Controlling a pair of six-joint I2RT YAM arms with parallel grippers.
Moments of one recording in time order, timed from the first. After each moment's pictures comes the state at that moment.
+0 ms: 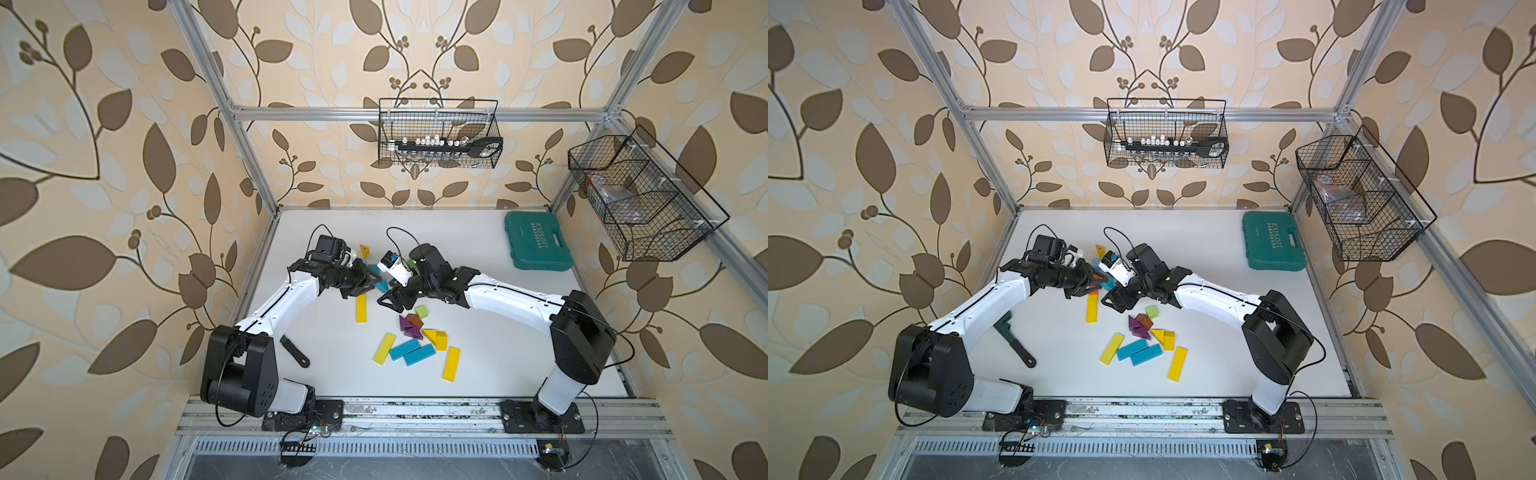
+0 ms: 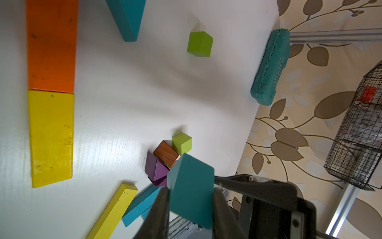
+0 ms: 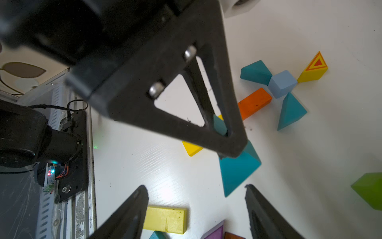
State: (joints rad) left arm -0.27 1.41 1.00 -0.55 0.65 -0.84; right arm 0.79 1.76 1.27 -0.22 -0.35 -0.01
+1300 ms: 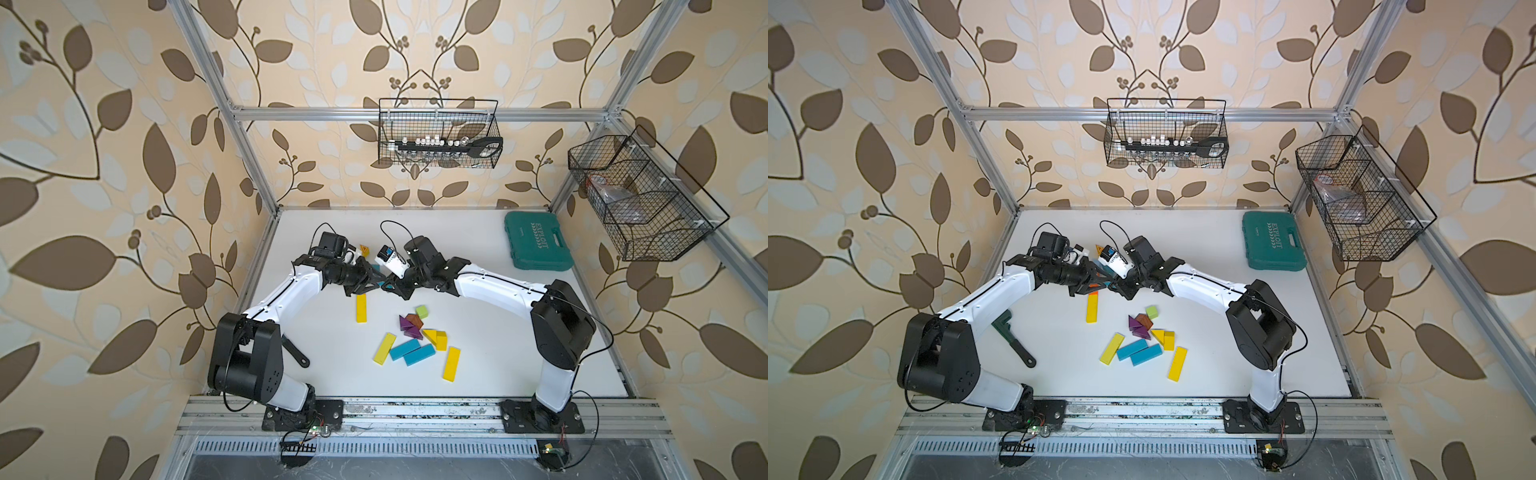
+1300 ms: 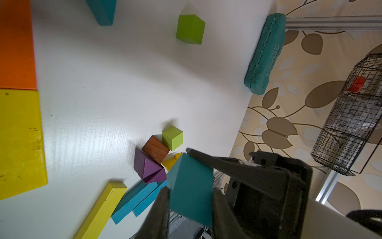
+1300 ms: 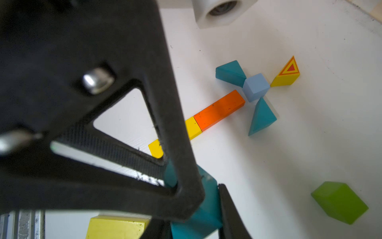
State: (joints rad) left arm -0.27 1.48 1.05 -0.56 0.74 -0.83; right arm 0.75 1.87 1.38 -0.28 -0.29 -0.13
